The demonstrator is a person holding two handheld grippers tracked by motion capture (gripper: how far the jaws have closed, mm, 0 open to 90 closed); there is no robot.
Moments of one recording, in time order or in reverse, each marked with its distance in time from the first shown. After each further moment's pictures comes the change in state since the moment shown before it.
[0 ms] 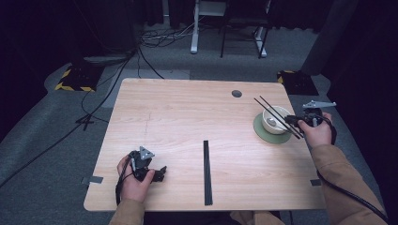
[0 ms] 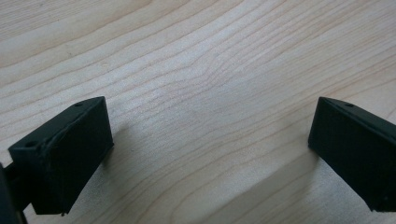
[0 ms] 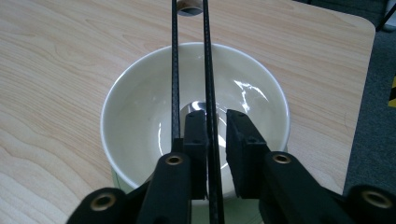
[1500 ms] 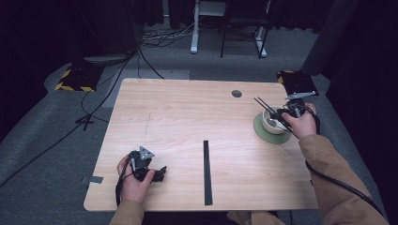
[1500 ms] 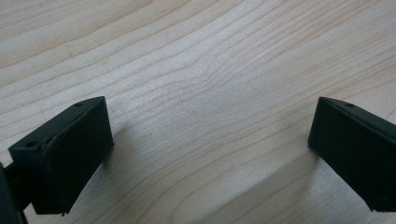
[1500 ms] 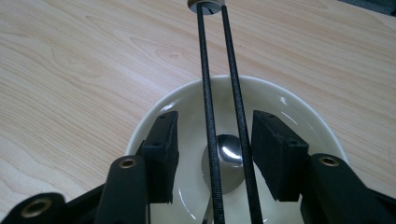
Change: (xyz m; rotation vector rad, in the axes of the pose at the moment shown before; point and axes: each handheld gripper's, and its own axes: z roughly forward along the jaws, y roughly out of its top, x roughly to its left) left arm 0.000 0.000 0.000 -0.003 -0.001 -0.003; right arm 0.024 0.039 0.038 0.116 0.003 -0.022
